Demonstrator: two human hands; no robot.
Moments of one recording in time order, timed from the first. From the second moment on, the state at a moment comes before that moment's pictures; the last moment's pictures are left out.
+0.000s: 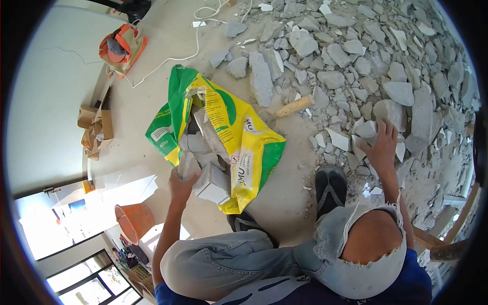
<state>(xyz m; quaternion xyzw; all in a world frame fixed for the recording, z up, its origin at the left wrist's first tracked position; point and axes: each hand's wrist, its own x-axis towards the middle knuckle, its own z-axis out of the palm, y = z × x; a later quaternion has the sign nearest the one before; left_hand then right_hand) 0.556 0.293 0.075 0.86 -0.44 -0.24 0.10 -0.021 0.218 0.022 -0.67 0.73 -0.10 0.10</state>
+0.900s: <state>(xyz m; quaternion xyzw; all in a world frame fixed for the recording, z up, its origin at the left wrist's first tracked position) 0.543 0.298 0.101 0.74 -0.49 -0.32 0.33 0.247 0.113 0.230 -0.78 0.35 -0.24 0.46</state>
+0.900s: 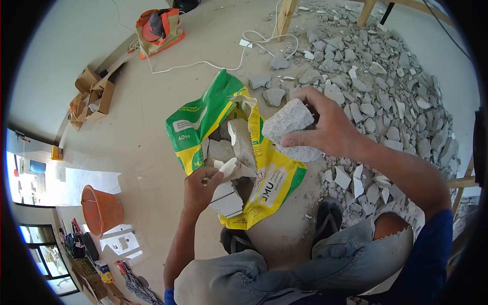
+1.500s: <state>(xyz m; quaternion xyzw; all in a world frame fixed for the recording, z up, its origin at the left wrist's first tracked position) 0.653 0.259 0.090 0.82 -0.30 -0.20 0.44 0.459 0.099 0.135 -0.96 0.06 -0.12 0.24</state>
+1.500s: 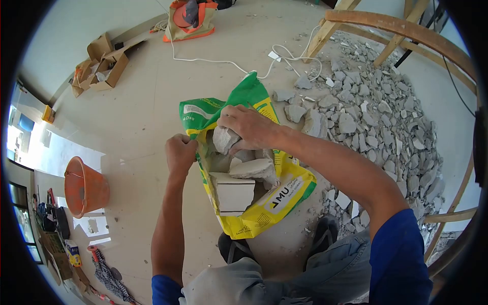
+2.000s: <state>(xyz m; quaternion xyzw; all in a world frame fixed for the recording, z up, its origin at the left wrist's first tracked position) 0.647 0.256 0.056 0.81 -0.39 -0.14 0.41 0.385 0.160 0.103 -0.94 0.24 0.10 0.22</state>
